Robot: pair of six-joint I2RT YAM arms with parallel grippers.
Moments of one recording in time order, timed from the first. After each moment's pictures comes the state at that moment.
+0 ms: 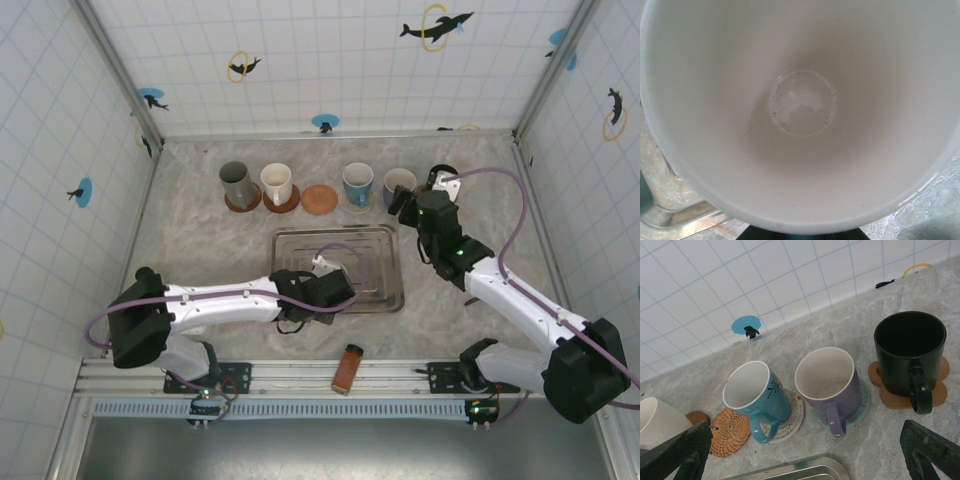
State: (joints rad) left arm -1.23 1.47 0.94 -0.71 -0.29 -0.76; right arm 0.56 1.15 0.77 -0.04 0.43 0.59
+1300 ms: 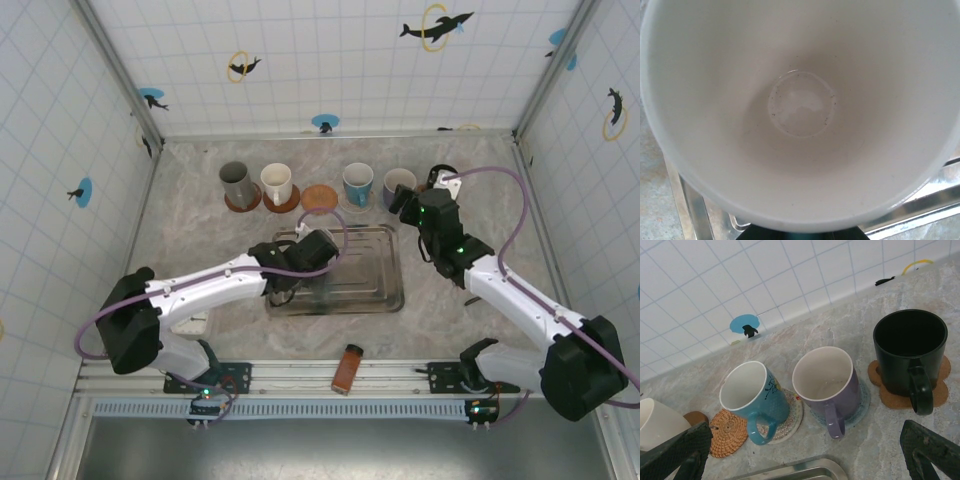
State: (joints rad) left arm -1.00 1.43 1.01 -0.70 -0.30 -0.61; right arm 0.54 1.17 0.77 -0.03 0.40 0.59
